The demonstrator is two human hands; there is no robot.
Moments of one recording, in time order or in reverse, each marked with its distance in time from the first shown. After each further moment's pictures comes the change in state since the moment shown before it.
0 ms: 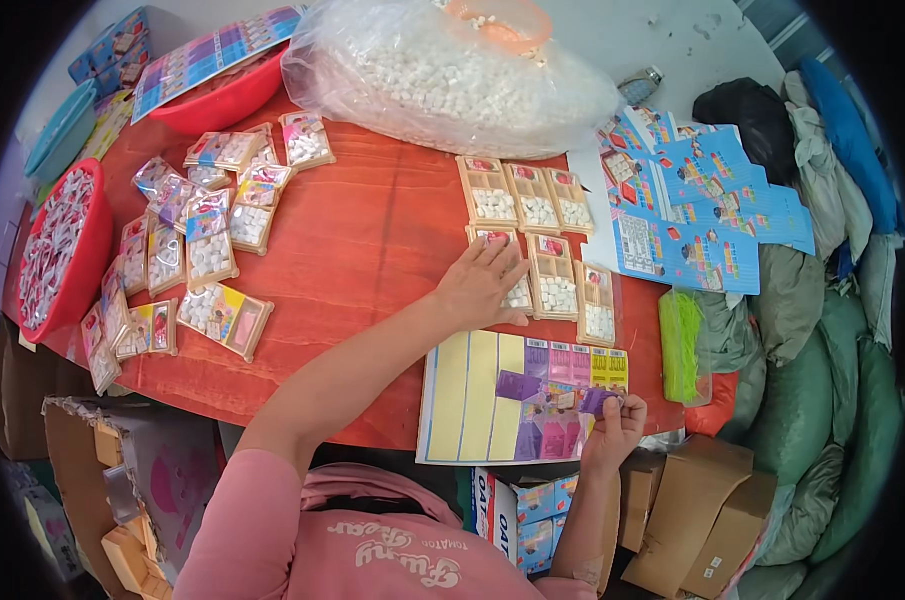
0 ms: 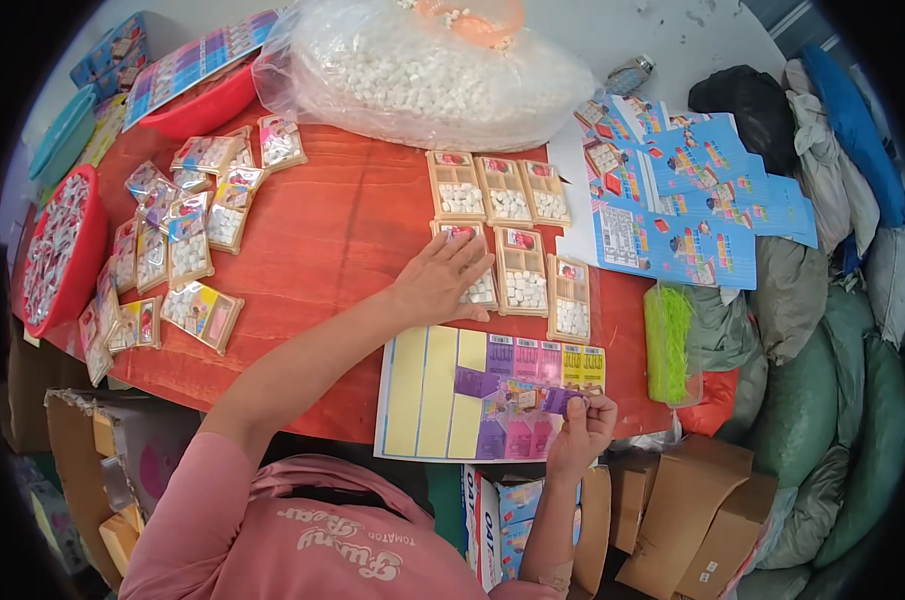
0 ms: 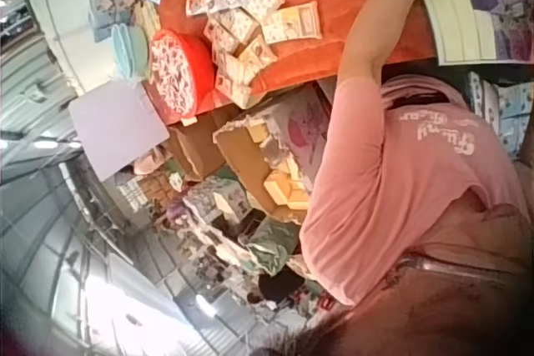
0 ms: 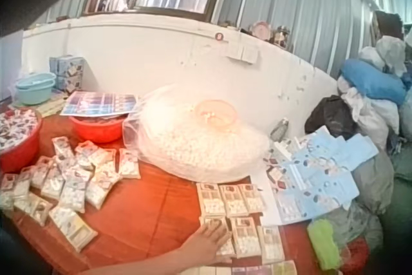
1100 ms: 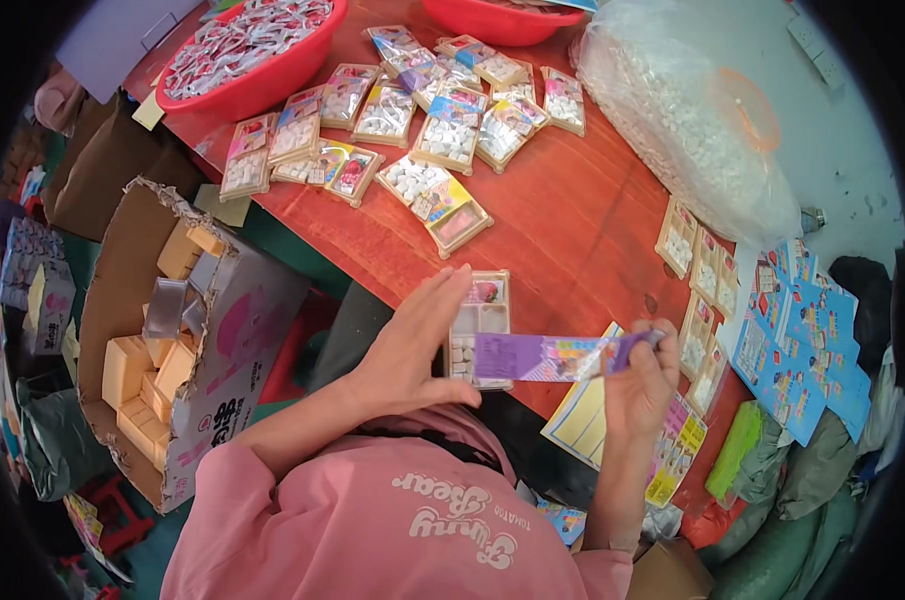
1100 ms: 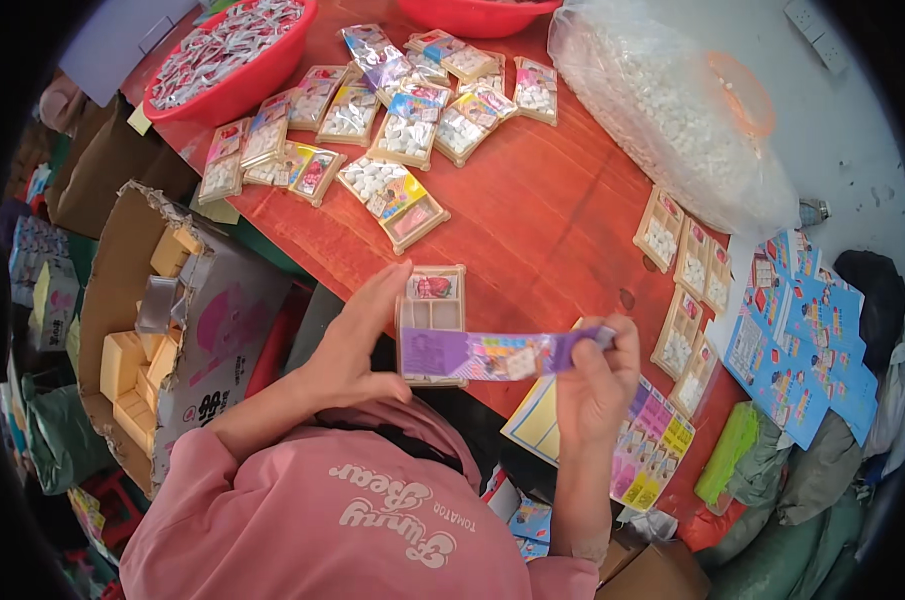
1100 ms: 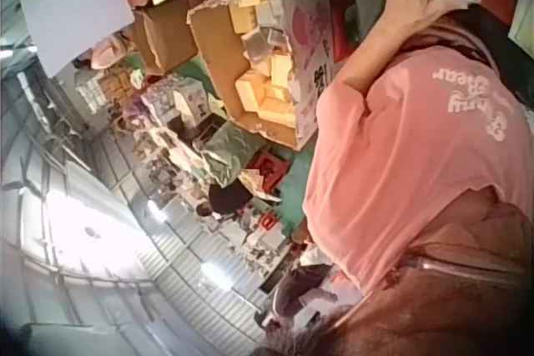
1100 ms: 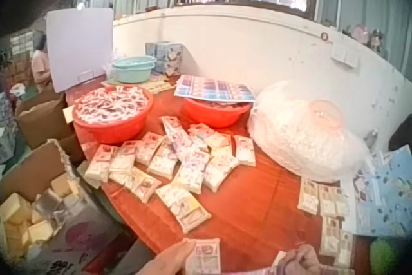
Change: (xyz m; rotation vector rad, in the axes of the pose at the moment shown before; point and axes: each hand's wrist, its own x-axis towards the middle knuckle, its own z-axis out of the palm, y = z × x) left_hand -0.283 0.034 -0.153 -0.362 0.344 -0.541; right_hand -0.052 -0.021 0.201 0.436 -0.731 0.534
